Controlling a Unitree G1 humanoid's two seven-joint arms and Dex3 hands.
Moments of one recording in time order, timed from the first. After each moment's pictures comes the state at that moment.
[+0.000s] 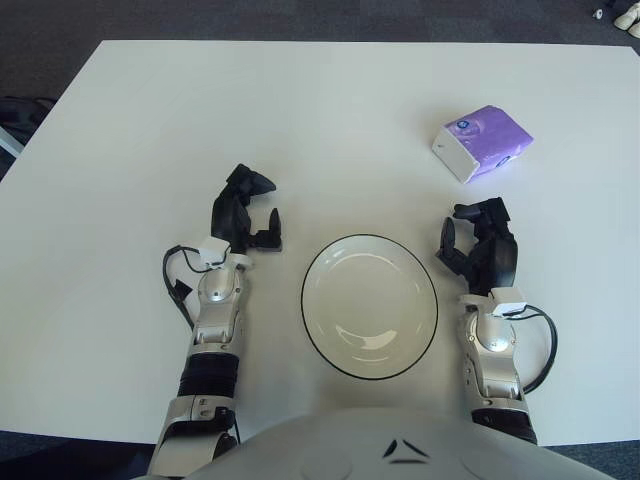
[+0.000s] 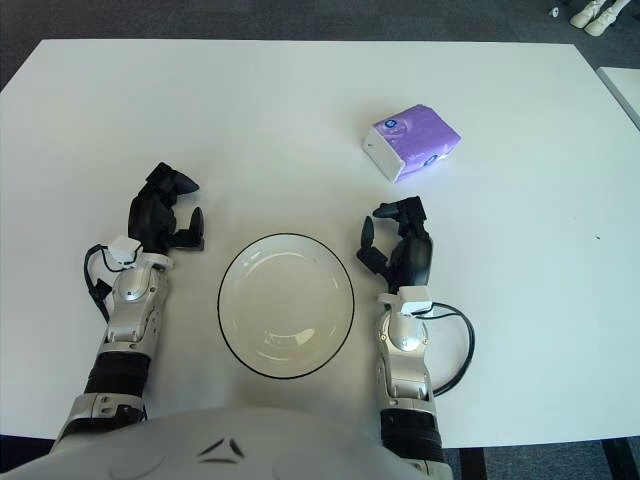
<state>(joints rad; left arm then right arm) -0.07 -0.01 0.08 0.19 -0.05 -0.23 0.00 0.16 0.08 -0.07 -0.01 -0.11 -0.47 -0.22</state>
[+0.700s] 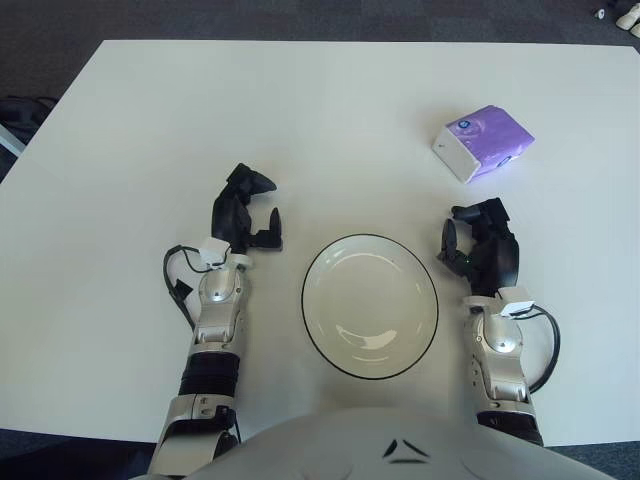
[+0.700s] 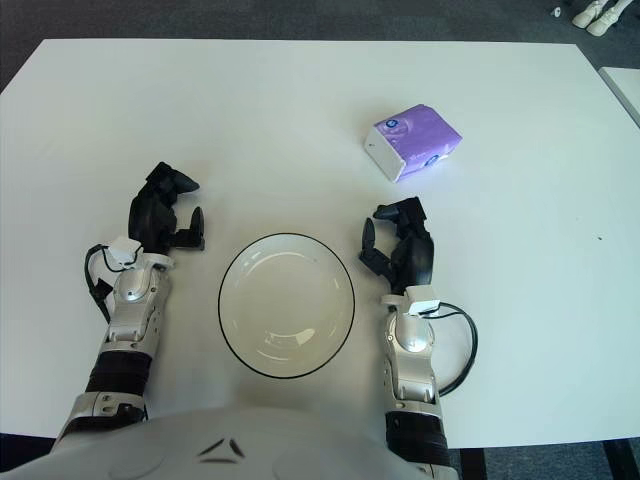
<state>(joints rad) -0.08 -0.01 0.09 0.21 -0.05 -0.26 0.00 0.17 0.02 -0.11 -0.10 0.02 -0.34 -0.11</state>
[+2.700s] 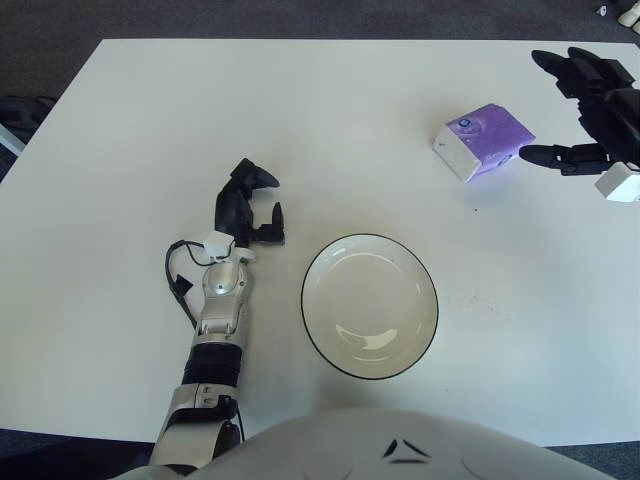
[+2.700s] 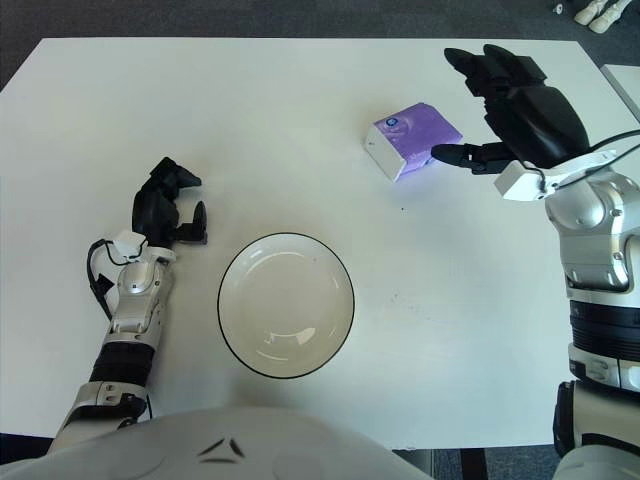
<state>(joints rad) -0.12 -0.01 0.08 0.25 -0.03 -0.27 0.01 -0.35 -0.85 -0.19 -0.04 -0.46 -0.32 0.27</state>
